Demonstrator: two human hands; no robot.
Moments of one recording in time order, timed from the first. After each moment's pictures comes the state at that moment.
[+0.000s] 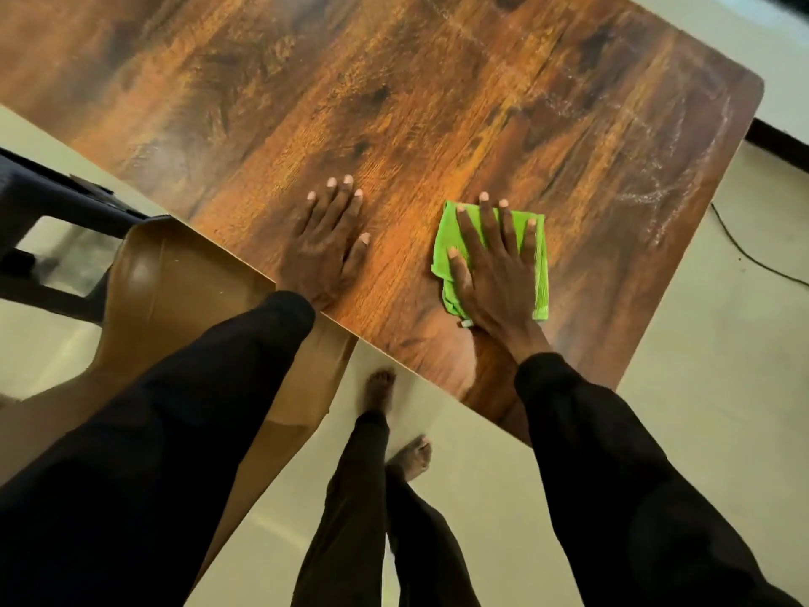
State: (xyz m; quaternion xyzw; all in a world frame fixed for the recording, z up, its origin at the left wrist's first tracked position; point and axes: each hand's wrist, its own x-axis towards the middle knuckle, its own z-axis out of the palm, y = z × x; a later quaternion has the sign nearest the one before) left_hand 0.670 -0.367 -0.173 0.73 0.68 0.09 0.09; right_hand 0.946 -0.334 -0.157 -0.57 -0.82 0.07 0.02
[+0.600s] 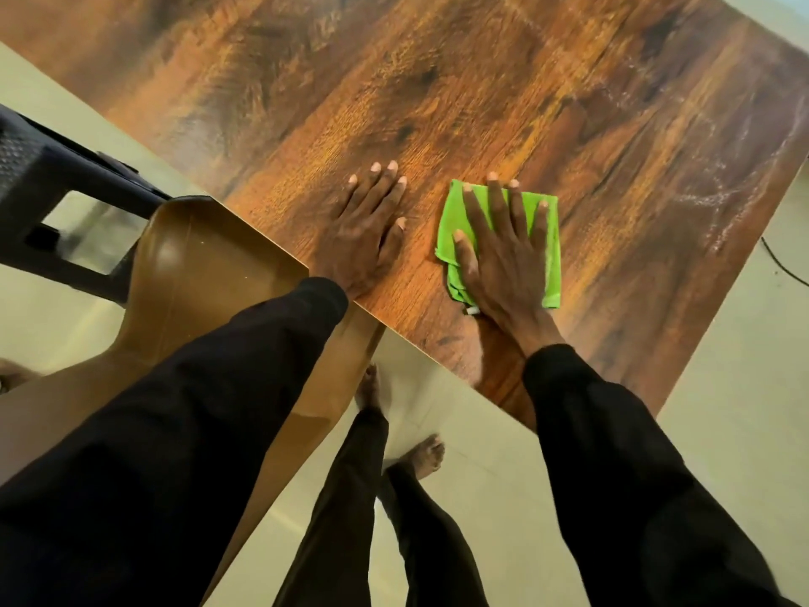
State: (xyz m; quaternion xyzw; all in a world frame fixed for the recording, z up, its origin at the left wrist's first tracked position) left_hand 0.665 -0.370 -0.174 0.72 0.67 0.13 0.10; right_hand 0.892 -0.332 -0.160 -0.56 -0.83 0.06 0.01
